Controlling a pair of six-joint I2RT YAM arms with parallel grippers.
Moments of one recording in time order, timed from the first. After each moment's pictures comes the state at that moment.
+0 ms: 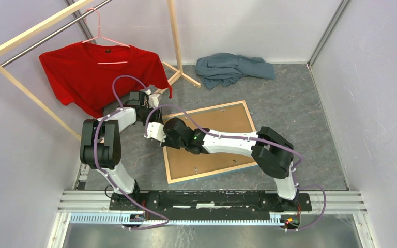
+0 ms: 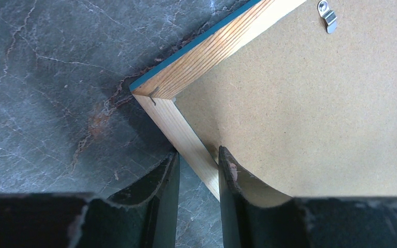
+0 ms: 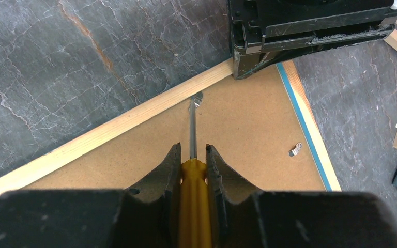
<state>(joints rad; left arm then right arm) -0.05 1.72 0.97 -0.35 0.43 0.13 1.14 1.98 1.43 -0.11 0.14 -0.38</state>
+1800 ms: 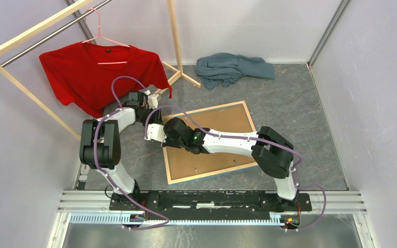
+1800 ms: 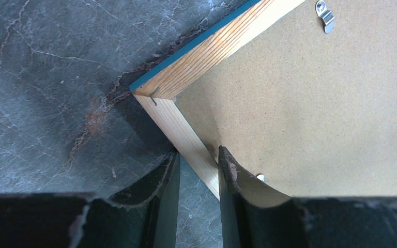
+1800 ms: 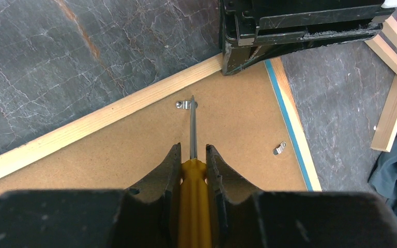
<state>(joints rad) -0.03 1.72 0.97 -0.35 0.46 0.13 1.14 1.98 1.43 -0.12 0.16 -0.45</state>
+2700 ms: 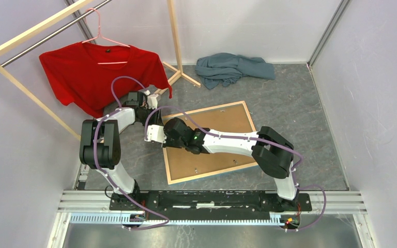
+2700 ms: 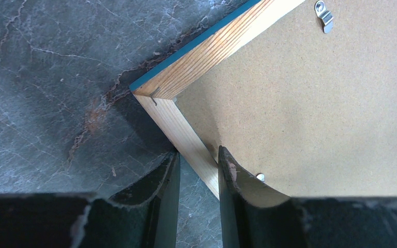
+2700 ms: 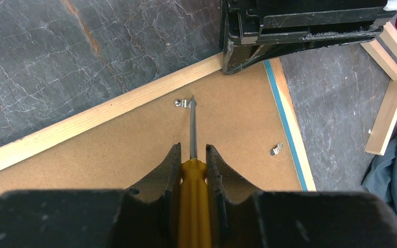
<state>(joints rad) -0.02 1.72 0.97 -0.36 0.47 0.13 1.14 1.98 1.43 -0.13 0.16 -0.48</state>
